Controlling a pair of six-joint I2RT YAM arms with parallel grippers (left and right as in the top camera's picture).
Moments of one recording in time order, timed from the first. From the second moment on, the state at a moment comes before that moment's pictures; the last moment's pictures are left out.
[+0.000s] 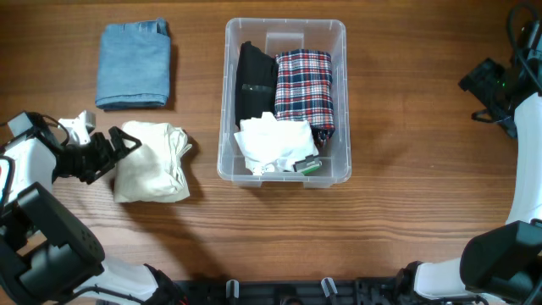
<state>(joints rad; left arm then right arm) 0.62 1.76 1.09 -0.84 0.58 0.16 -0.32 1.63 1.55 -1.05 0.19 0.51</state>
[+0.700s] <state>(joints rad) 0.62 1.76 1.05 -0.85 0.59 0.17 -0.32 1.63 1.55 -1.05 0.19 0.51</state>
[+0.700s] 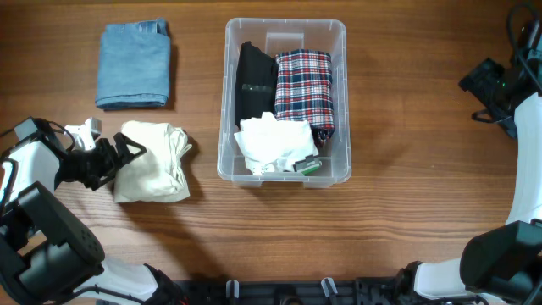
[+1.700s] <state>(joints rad) 0.54 1.76 0.99 -0.83 0.57 0.17 -0.32 1.63 1.55 -1.05 0.19 0.51</state>
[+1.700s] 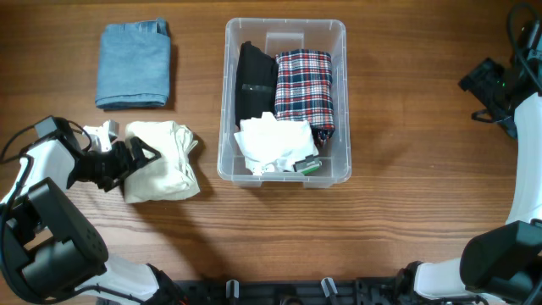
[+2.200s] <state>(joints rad) 0.54 1.76 0.99 -0.82 0.62 0.17 -0.32 1.63 1.55 -1.05 0.19 0.51</state>
